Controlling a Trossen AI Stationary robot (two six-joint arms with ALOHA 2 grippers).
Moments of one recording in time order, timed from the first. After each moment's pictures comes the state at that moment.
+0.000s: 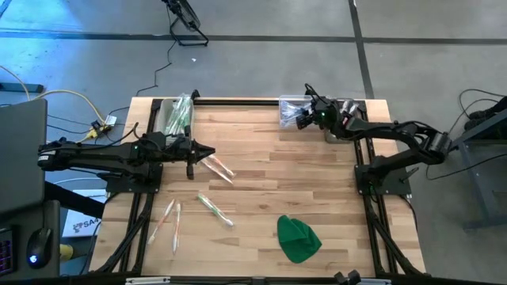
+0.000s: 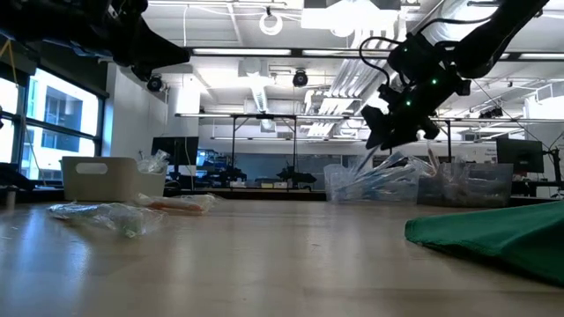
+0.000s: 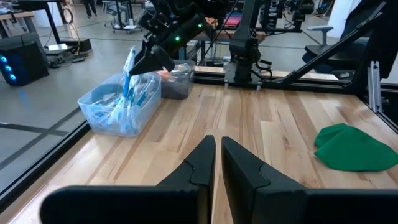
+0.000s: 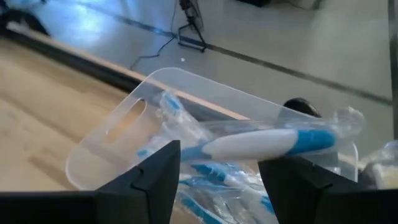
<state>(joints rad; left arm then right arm) 0.08 0.61 0.36 0.16 -0.09 -0.01 -0.64 1.35 0.59 0.22 0.36 0.26</state>
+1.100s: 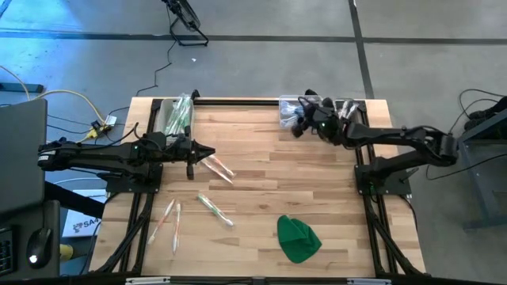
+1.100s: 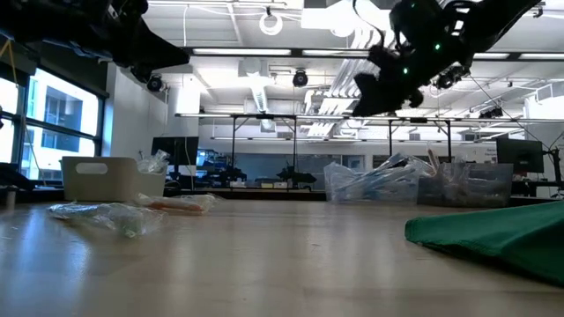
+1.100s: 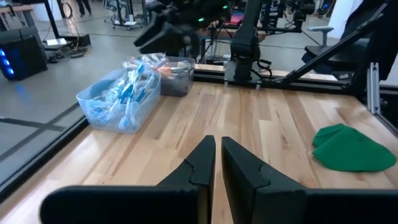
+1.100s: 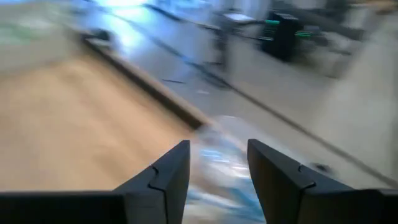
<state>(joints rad) 0.08 0.61 0.36 0.15 -0.09 -0.03 -0.41 1.25 0.65 0.18 0.49 0.07</state>
